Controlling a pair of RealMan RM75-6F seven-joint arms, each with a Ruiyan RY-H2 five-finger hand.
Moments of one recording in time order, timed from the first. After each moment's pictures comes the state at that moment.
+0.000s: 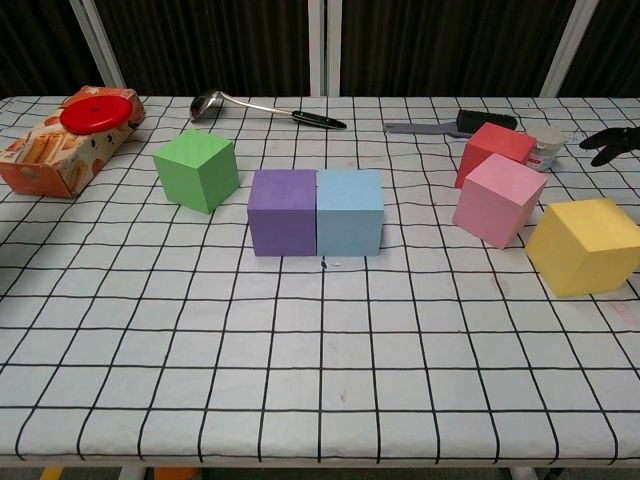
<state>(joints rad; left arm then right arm) -0.44 -1.25 -0.01 -1.75 1.16 1.37 0.27 0.42 -1.16 0.08 -1.59 -1.44 0.96 -0.10</state>
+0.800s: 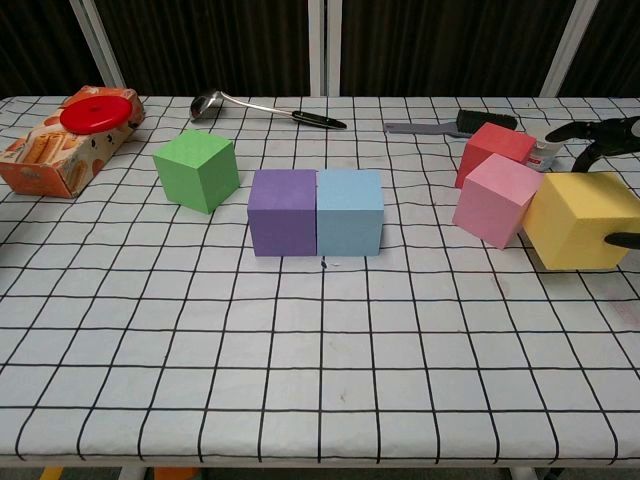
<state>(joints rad) -0.38 -1.20 -0.06 -1.76 1.14 1.29 0.21 0.45 -1.20 0.08 -1.62 -1.43 1.02 -0.13</state>
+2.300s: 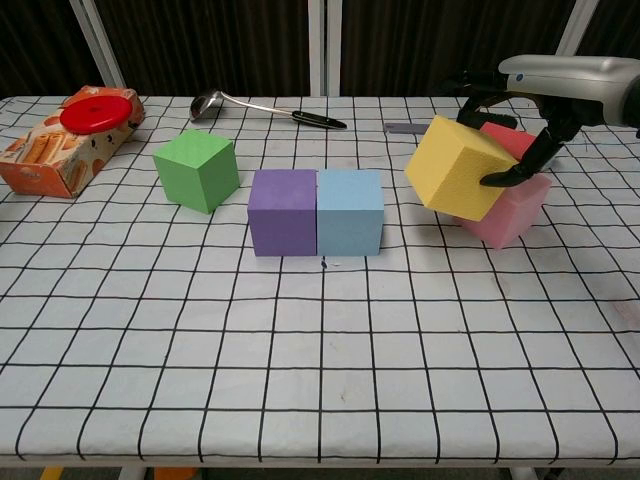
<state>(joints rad) -0.30 -1.17 -0.10 -1.71 1.18 1.26 0.10 0.73 -1.27 0.18 -1.65 -1.16 0.83 -0.13</state>
